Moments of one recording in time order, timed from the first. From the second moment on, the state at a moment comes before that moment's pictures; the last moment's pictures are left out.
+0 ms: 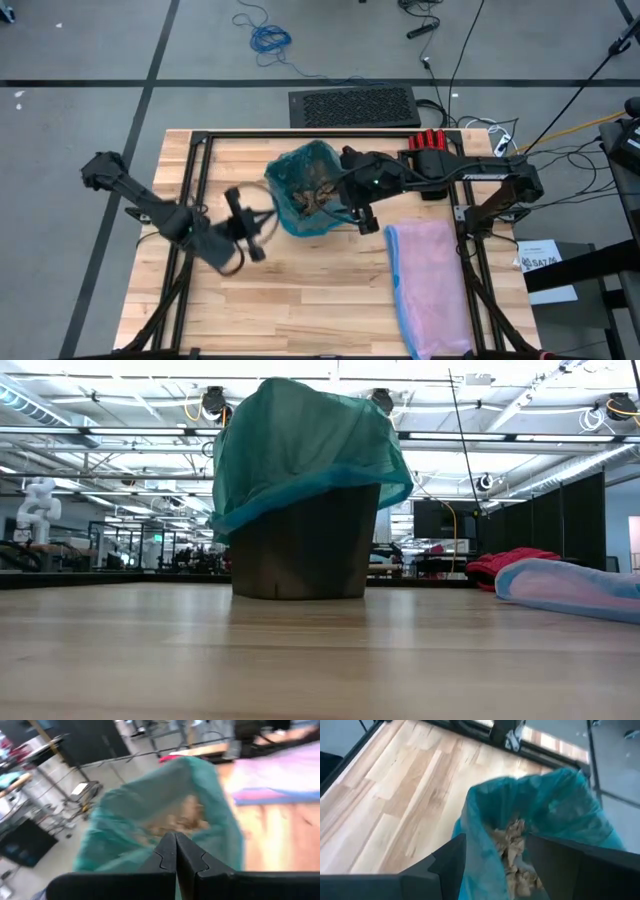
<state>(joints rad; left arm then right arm) -0.56 1.16 1.02 -0.53 -1.00 -0.20 0.06 1.58 1.73 -0.88 0.03 -0.27</state>
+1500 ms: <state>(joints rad) -0.57 1.80 1.04 -0.66 -1.09 -0.65 0.27 1.58 1.73 -1.18 0.32 -0.04</state>
